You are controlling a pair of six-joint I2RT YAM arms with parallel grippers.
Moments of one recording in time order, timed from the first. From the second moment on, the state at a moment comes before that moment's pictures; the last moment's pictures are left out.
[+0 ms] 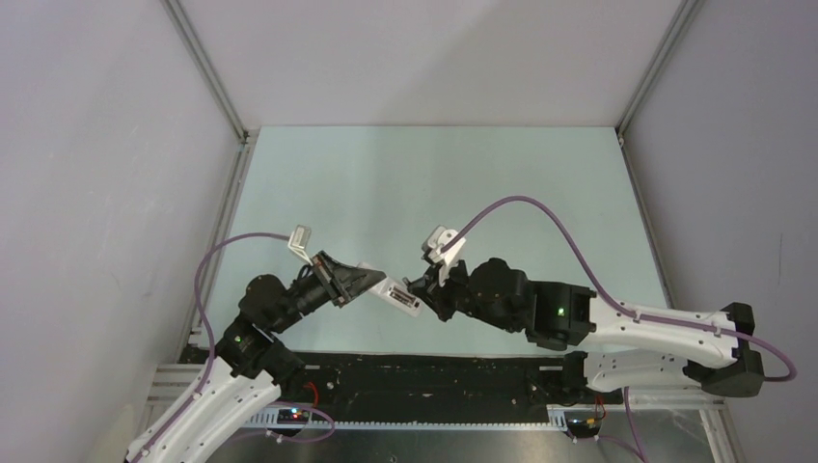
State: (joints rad) left arm -0.64 0.35 0.41 -0.07 0.28 -1.18; right arm 1.36 1.04 1.04 -0.29 0.33 0.23
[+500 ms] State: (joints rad) left arm -0.64 0.36 0.42 -0.04 0.35 -1.19; right arm 1.37 1.12 1.04 -0.20 0.27 0.10
